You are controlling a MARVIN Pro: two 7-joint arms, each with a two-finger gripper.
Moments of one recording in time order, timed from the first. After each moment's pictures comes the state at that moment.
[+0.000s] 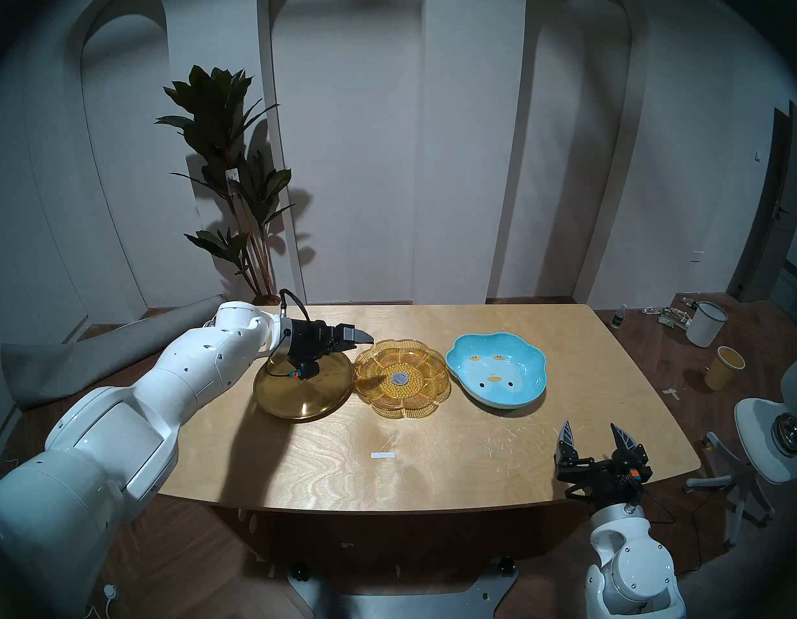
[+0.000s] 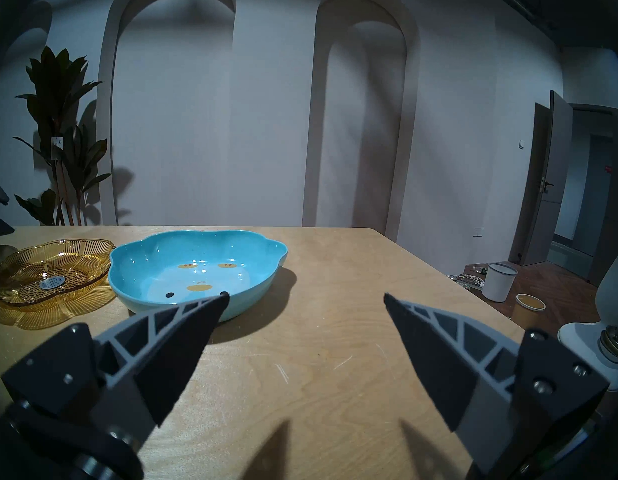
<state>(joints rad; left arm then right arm) 0.67 -1.12 -0.78 -0.61 2.21 -0.64 0.92 -2.26 -1.64 1.79 -2.04 0.01 -0.13 0.02</state>
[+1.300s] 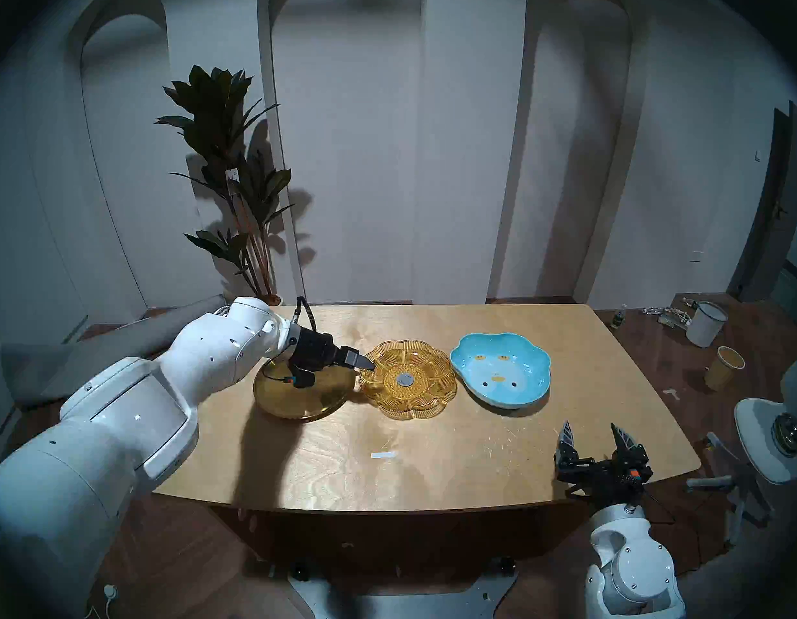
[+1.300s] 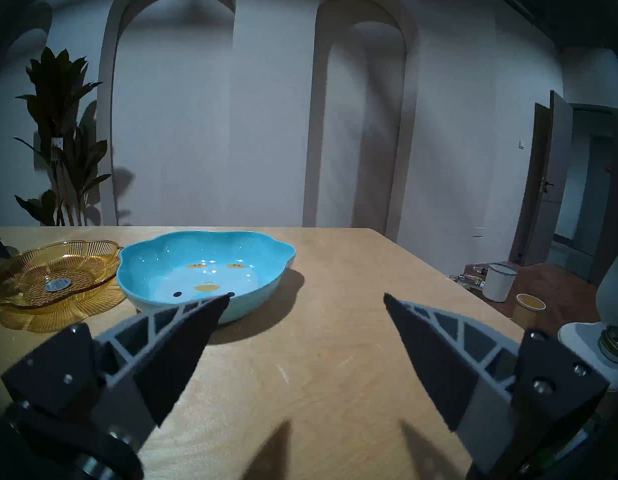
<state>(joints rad) 0.56 -1.20 -0.60 -0.44 2.42 -0.54 1.15 -2.26 -1.65 1.79 -2.04 0.01 -0.13 0.03</state>
